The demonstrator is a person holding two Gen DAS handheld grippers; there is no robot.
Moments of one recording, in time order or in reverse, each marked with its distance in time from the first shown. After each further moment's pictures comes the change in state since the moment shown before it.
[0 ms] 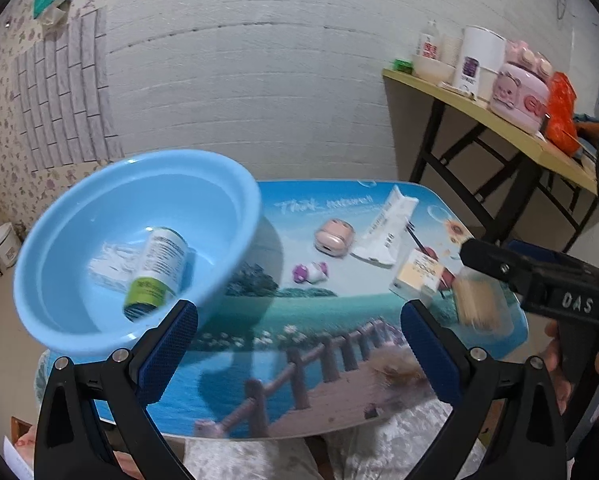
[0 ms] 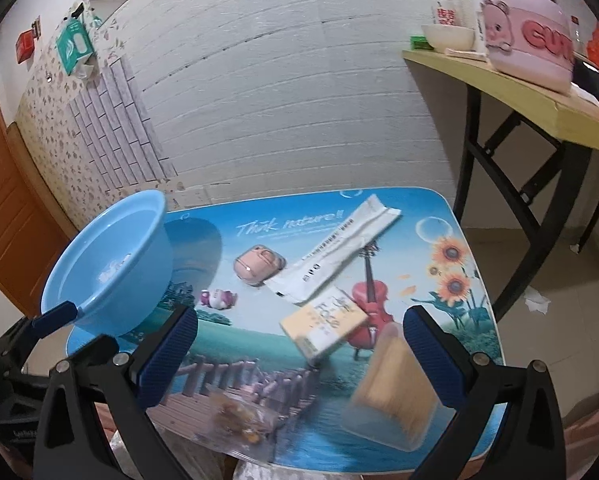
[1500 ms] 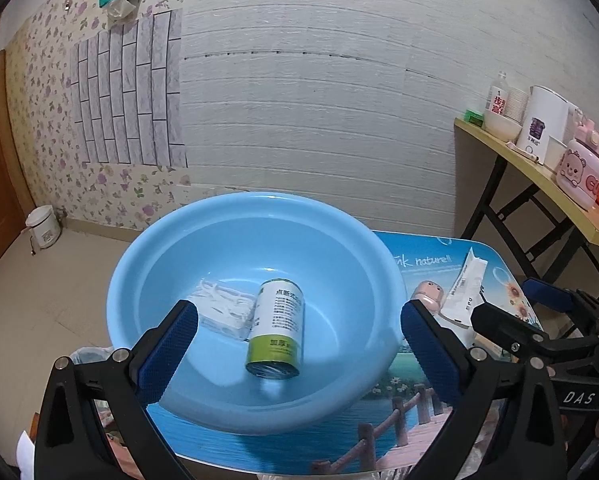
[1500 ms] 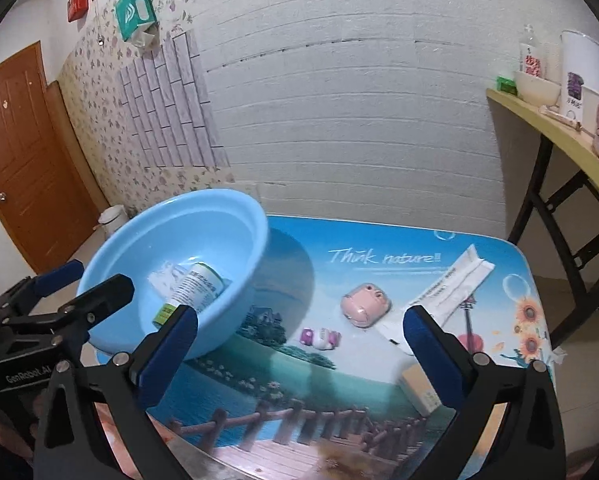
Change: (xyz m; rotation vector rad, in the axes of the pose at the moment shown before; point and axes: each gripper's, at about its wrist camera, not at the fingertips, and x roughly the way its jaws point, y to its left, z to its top) left arm -0.024 0.093 0.036 -0.136 -0.091 0.150; right arm 0.021 0.116 0.029 -0.187 -0.020 0.085
